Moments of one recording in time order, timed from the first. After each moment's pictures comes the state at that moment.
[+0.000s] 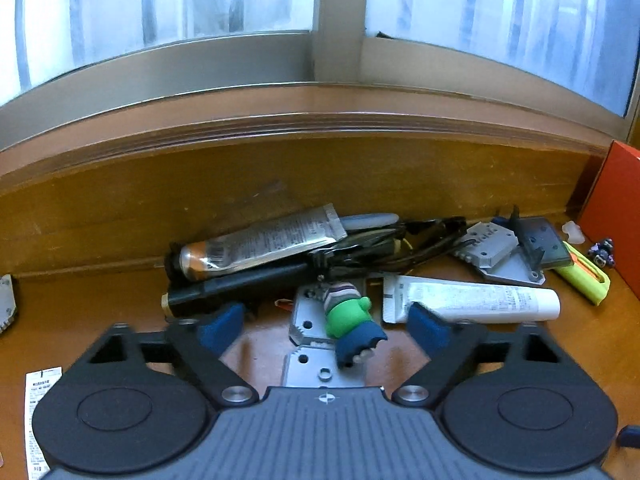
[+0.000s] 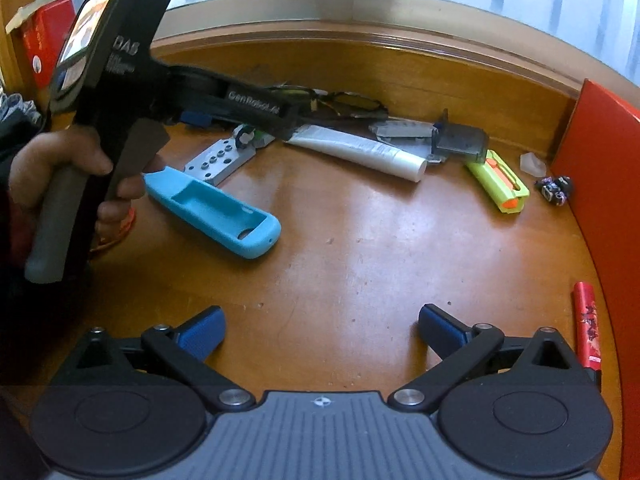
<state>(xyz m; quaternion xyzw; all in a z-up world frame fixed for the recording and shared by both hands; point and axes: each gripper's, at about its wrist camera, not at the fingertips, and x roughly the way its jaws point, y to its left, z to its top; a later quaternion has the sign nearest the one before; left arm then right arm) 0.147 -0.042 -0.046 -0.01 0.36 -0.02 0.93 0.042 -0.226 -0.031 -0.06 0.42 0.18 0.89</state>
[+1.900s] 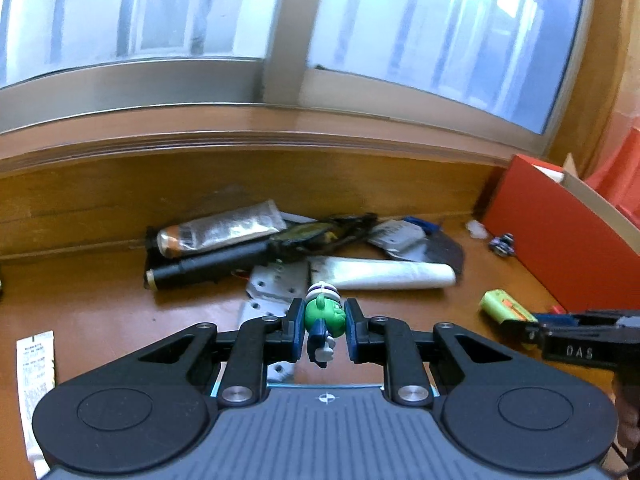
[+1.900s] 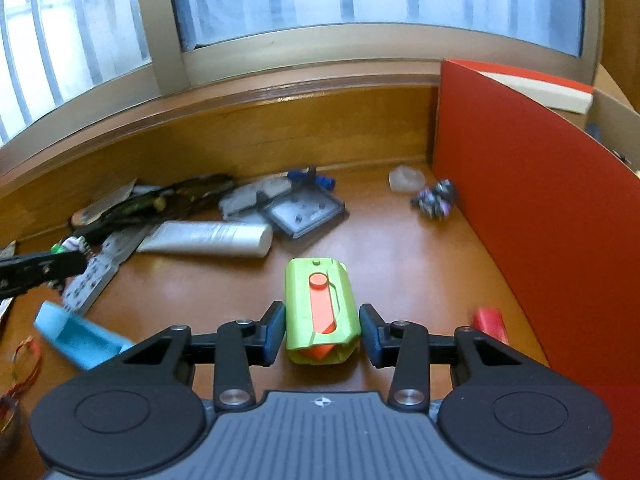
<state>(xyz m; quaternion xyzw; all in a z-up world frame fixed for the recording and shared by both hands) 0.086 -0.031 -0.013 -0.05 0.34 -0.14 0.93 0.085 -0.281 -0.014 0.05 0.38 0.04 0.92</state>
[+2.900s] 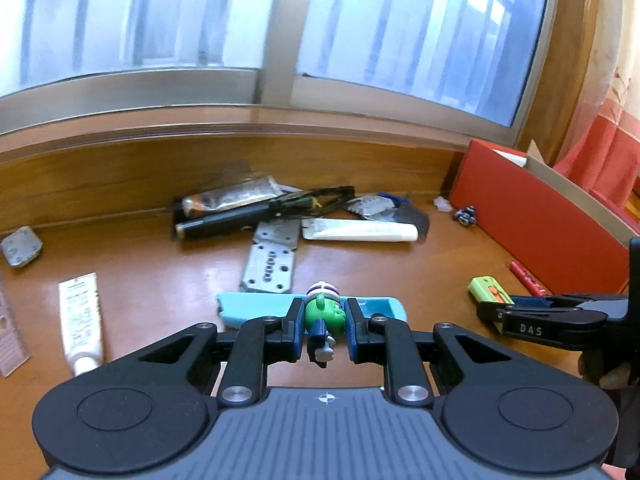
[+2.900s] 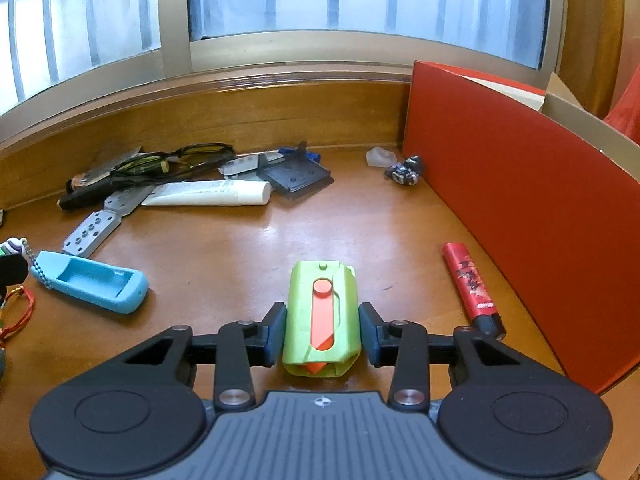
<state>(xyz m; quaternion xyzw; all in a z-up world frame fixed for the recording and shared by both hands) 0.004 -0.007 -0.003 -0.05 0.32 -0.15 0.94 0.026 -0.256 -0.020 0.02 0.36 -0.01 0.93</state>
